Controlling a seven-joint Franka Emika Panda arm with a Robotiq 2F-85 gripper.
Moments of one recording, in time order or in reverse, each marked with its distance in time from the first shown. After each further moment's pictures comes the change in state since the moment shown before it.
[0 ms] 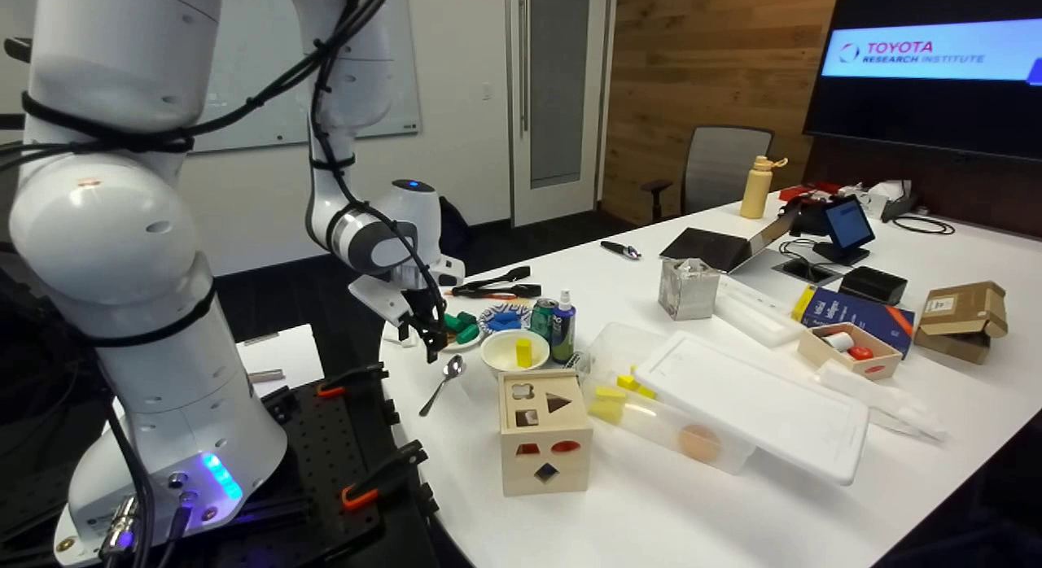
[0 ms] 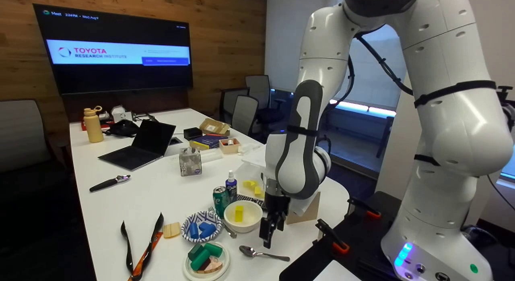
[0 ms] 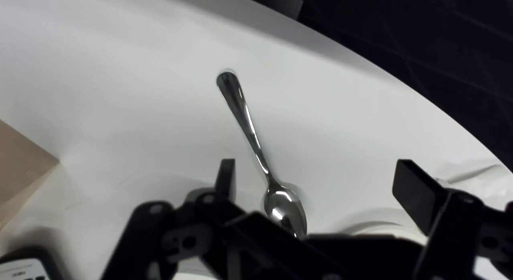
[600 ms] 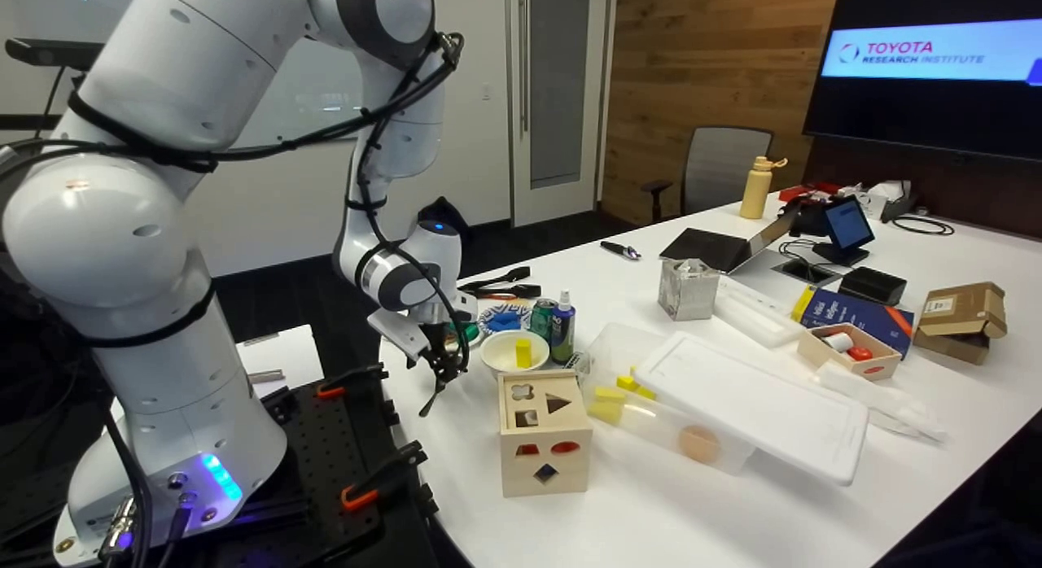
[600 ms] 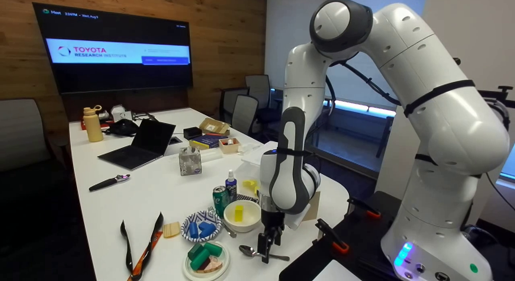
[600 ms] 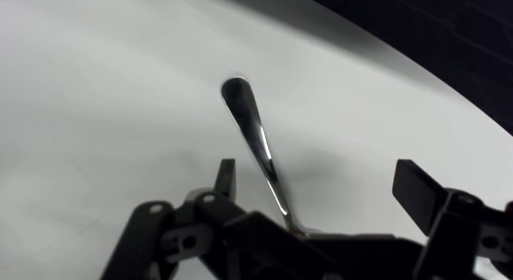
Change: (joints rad) arm -0.061 0.273 -0.032 0.168 -0.147 0.025 0.005
